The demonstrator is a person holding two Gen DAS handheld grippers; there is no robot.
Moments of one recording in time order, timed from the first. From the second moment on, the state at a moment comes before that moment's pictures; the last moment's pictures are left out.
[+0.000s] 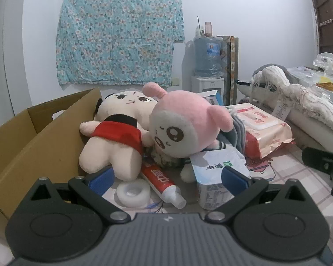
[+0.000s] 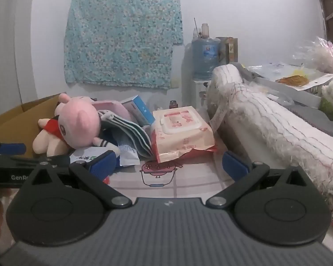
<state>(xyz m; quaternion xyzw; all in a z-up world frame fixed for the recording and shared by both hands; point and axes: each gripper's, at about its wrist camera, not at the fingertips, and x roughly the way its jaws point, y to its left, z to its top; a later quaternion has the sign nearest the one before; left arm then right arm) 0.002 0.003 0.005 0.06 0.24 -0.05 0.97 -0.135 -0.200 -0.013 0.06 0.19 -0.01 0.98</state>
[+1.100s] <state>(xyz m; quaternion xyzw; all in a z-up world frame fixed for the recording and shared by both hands) 0.003 0.050 0.021 -0.02 0.22 -0.05 0.97 -0.129 -0.185 0.042 0.04 0.16 0.07 0.98</state>
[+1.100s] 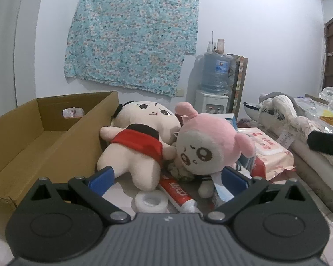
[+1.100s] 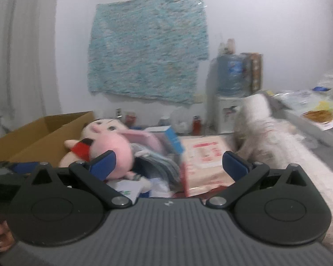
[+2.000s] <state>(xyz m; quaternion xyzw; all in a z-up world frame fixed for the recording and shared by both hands) -0.003 0.054 0.023 -0.01 0.19 -0.02 0.98 -0.154 -0.186 0.048 0.01 0.12 -0.07 0.99</state>
